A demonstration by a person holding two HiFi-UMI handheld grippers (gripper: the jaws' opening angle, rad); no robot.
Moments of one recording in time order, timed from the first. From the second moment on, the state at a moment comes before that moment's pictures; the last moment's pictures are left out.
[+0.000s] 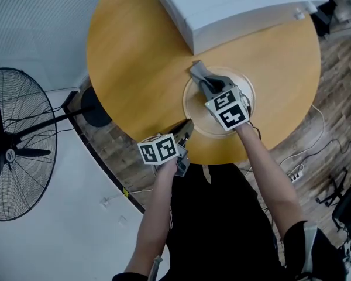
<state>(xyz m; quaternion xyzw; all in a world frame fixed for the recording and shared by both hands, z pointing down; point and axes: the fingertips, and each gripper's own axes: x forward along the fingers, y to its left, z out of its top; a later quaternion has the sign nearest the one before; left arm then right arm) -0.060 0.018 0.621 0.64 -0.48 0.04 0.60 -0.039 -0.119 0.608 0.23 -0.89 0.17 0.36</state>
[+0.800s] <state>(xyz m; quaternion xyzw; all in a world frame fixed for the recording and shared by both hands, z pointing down) -0.062 0.018 0.623 0.63 -0.49 0.03 0.60 -0.069 -0.023 0.613 0.08 -0.90 0.19 0.39</state>
